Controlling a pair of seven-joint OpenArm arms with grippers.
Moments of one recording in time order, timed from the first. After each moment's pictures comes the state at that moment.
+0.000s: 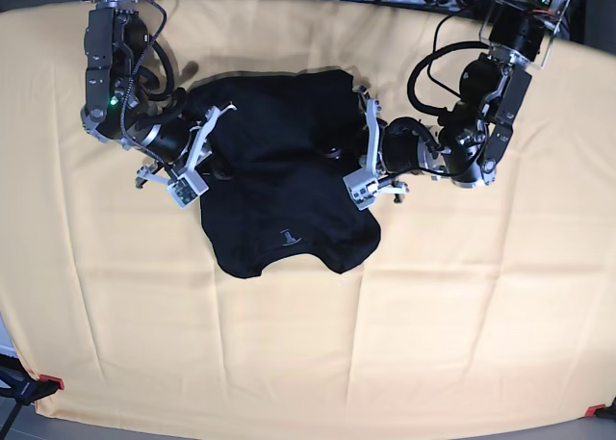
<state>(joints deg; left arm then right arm) -7.1 -24.1 23.8 93.2 -46.0 -46.8 53.8 -7.9 9.2 3.8 100.3 16.4 38.6 -44.0</state>
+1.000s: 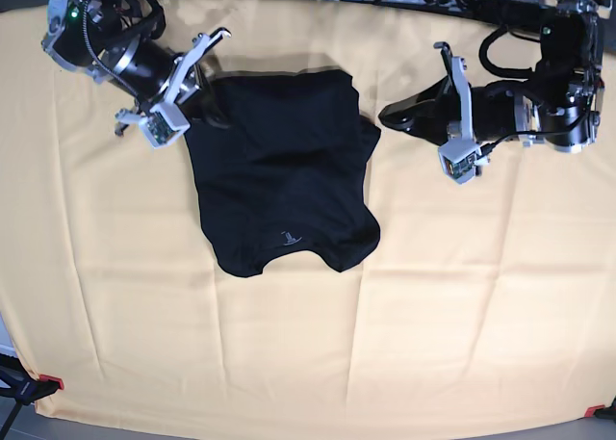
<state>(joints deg) 9.8 -35.4 -0.9 118.4 -73.4 -41.2 71.3 -27.2 10.8 10.5 132.2 37.5 34.1 -58.4</state>
